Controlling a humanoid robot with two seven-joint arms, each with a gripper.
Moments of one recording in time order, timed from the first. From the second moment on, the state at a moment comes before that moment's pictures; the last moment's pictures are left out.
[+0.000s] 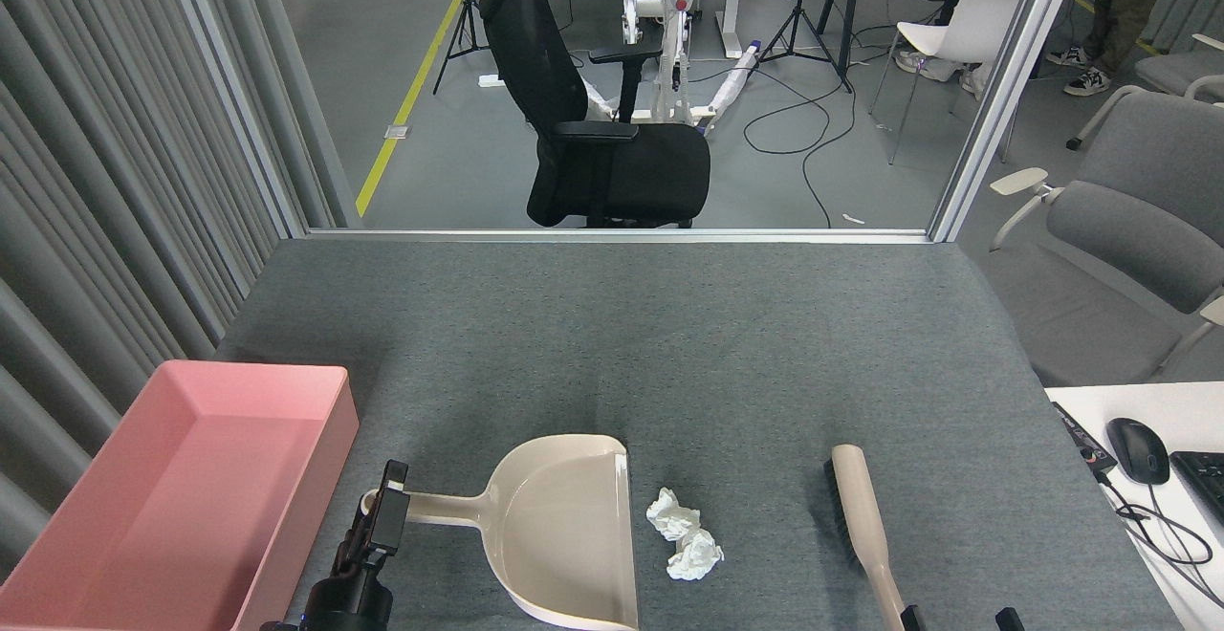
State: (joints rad) left arm -0.05 0.00 0.02 -1.22 -0.53 -0.31 0.15; right arm 0.45 0.05 -0.27 -1.79 1.32 -0.36 -0.11
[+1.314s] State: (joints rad) left arm -0.04 0.00 0.01 -1.22 -0.59 -0.36 0.17; right arm 0.46 0.05 -0.26 -1.79 1.32 -0.35 -0.11
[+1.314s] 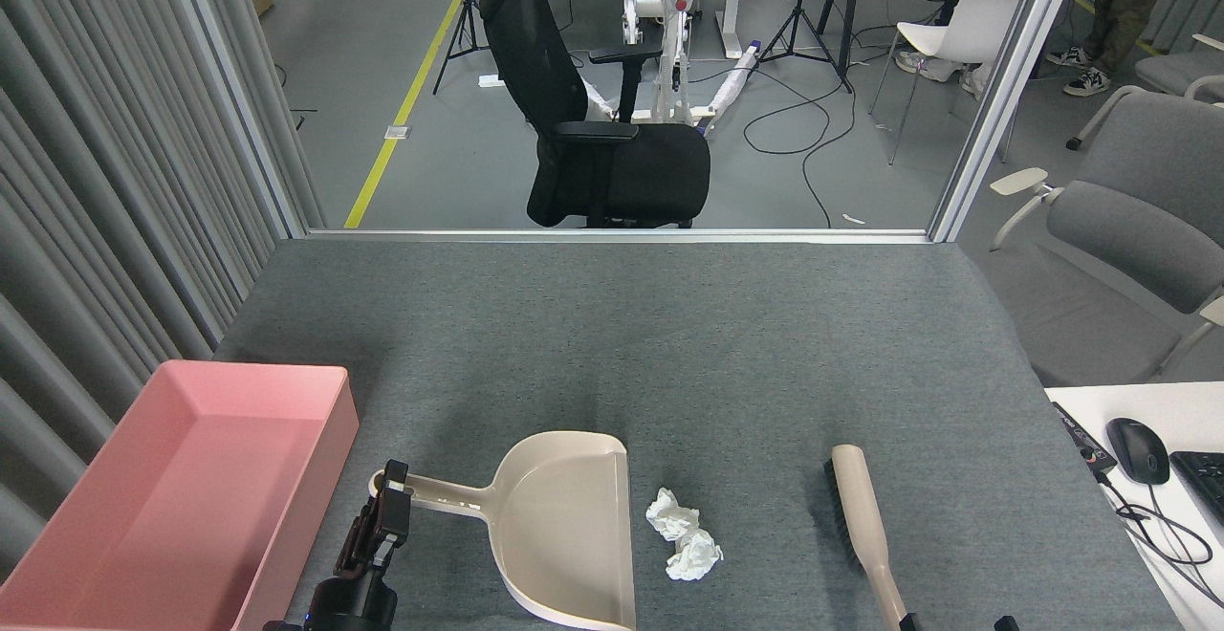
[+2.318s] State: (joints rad) left arm -0.04 0.00 0.01 -1.22 -0.59 -0.36 0.17; right arm 0.45 0.06 -0.16 -1.70 1.40 -0.20 -0.11
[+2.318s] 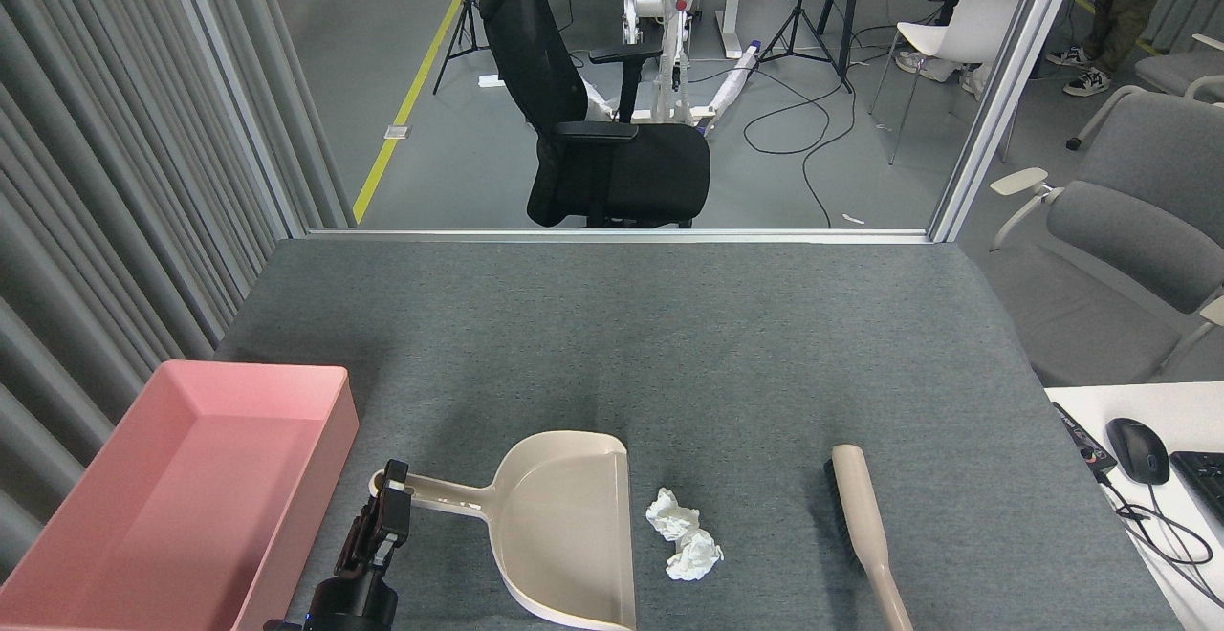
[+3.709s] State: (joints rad) left arm -0.03 0.00 0.02 -1.23 -0.59 -0.36 0.17; right arm 0.38 0.06 -0.14 -1.64 1.46 -0.19 -0.10
